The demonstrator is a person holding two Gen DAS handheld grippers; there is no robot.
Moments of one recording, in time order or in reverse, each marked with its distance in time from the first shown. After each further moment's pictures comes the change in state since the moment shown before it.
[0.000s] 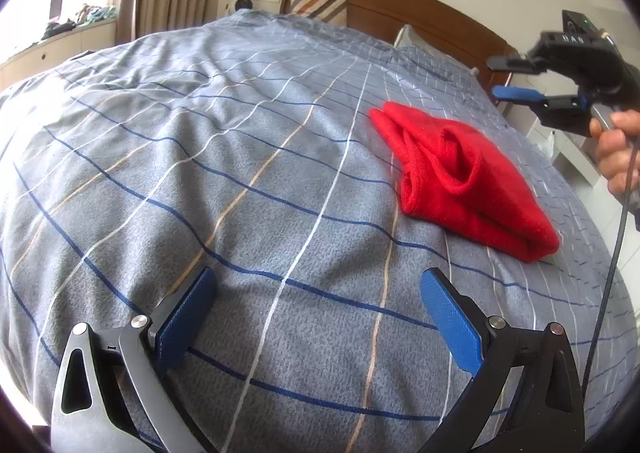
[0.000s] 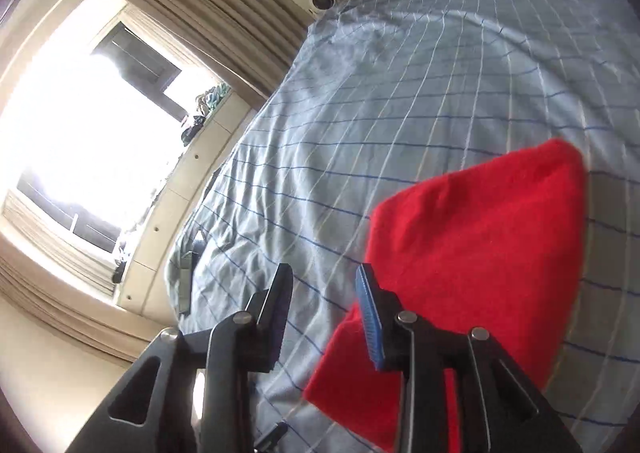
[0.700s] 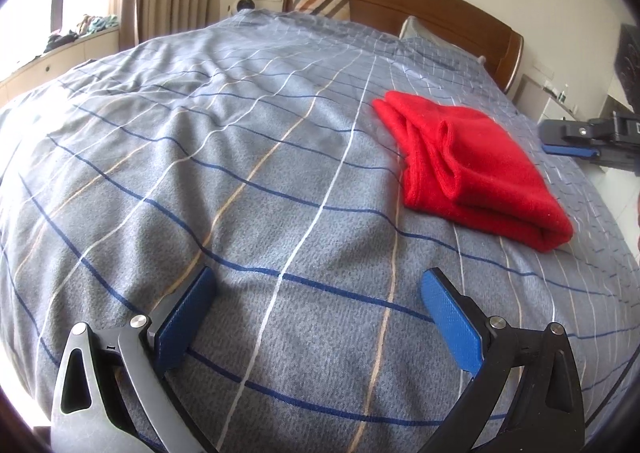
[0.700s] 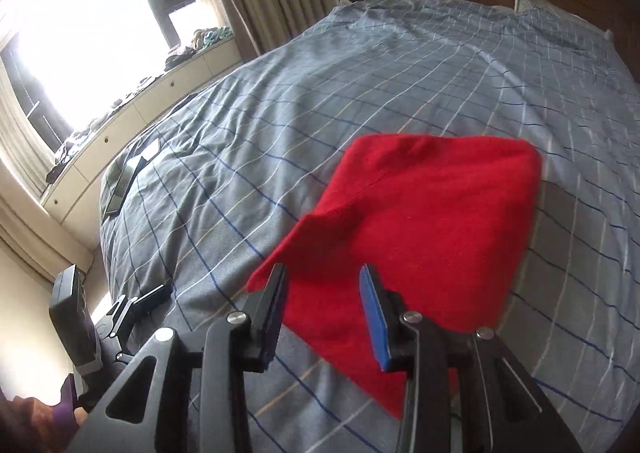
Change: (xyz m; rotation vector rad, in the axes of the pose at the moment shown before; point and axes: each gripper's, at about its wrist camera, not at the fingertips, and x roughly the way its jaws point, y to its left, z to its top) left arm 0.005 -0.006 -0.005 0.045 0.011 0.057; right arm -0.021 0.019 -0.087 -0.293 0.012 -0.216
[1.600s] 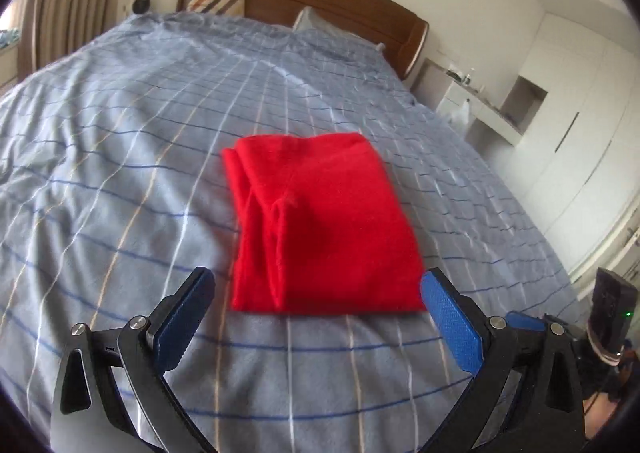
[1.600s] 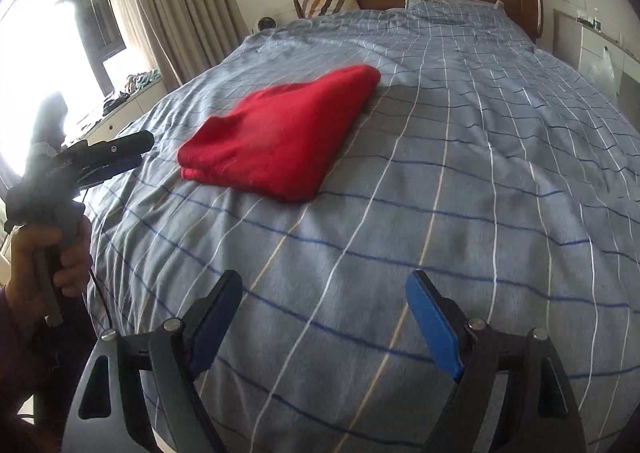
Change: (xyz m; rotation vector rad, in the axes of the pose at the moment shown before) left arm 0.011 -0.074 0.096 0.107 0.113 -0.409; right arm -0.077 -0.031 -0.151 0.204 -0.135 -0.194
